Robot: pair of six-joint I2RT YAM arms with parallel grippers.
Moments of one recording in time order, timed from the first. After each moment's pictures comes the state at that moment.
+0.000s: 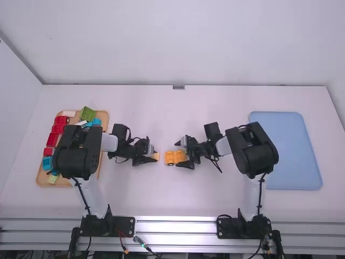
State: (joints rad) left arm 0.00 1.97 0.78 -0.17 1.00 1.40; right arm 0.33 2.12 0.82 0.23 -1.15 -1.00
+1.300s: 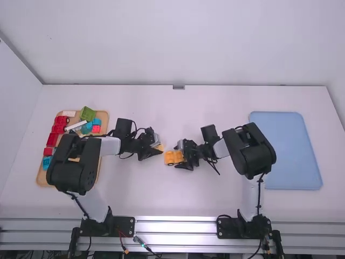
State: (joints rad) left arm -0.10 1.79 0.74 -0.03 0.90 0.96; right arm 0.36 2.12 0.80 0.26 -1.05 -1.00
